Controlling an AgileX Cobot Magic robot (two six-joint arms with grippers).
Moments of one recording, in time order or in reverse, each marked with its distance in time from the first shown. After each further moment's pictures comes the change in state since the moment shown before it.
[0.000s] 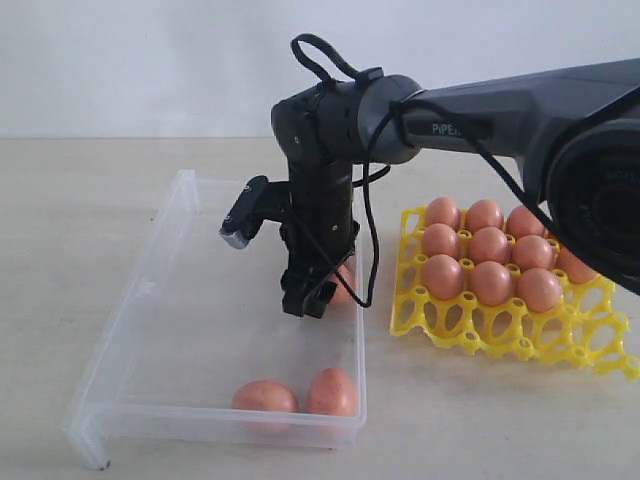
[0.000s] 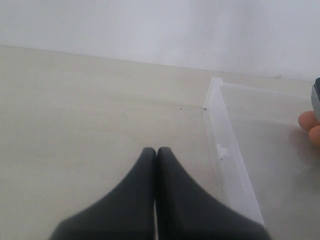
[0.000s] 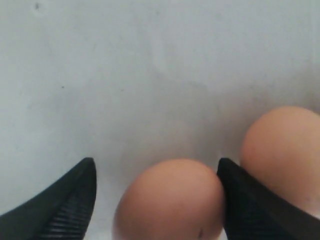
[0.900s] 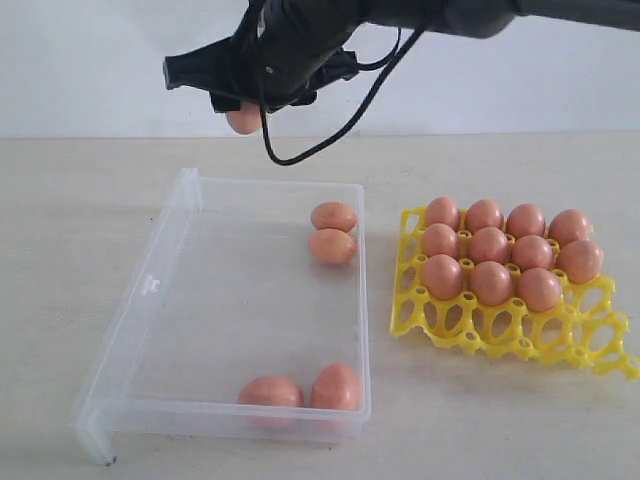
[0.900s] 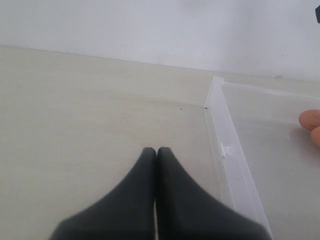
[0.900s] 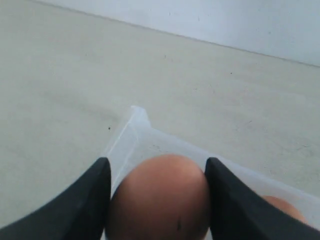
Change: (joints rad) left arm 0.000 0.000 0.000 0.000 0.000 0.000; right arm 0.048 -0.328 0.070 -0.155 -0.514 1.060
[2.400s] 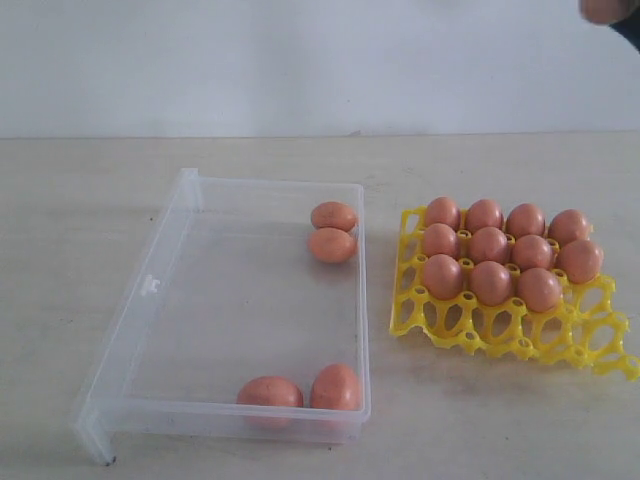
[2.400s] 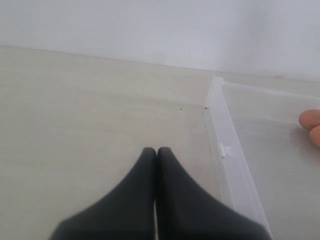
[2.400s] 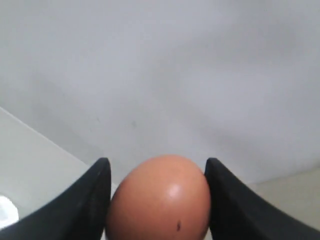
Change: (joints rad) left arm 0.000 0.000 0.000 0.000 0.000 0.000; right arm -1.068 -0.312 0.737 -0.928 -1.722 1.320
